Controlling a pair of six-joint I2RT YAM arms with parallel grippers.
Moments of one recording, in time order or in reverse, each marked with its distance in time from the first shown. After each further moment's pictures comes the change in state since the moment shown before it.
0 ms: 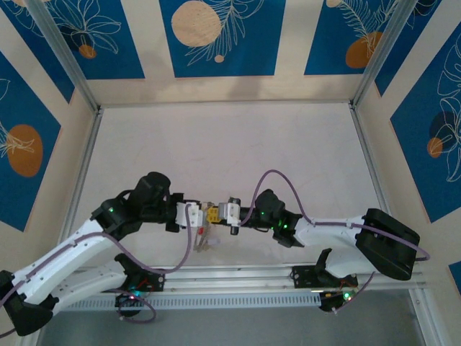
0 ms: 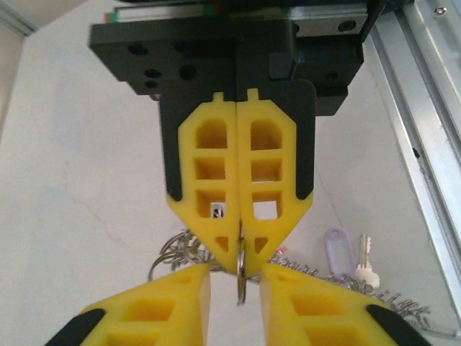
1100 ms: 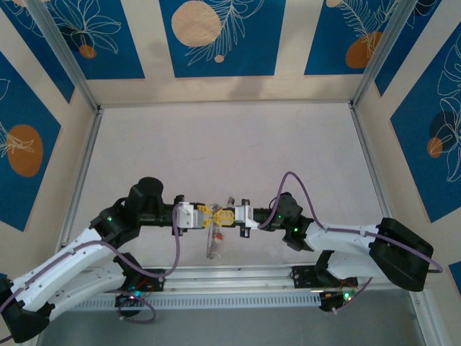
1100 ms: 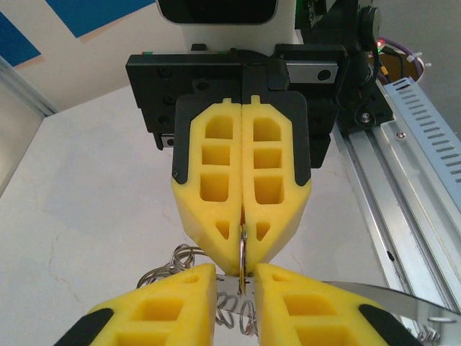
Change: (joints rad) left arm -0.002 -0.074 -0.124 0.262 0.203 -0.178; right arm -0.044 -0.123 -0.090 0.146 -0.158 0.070
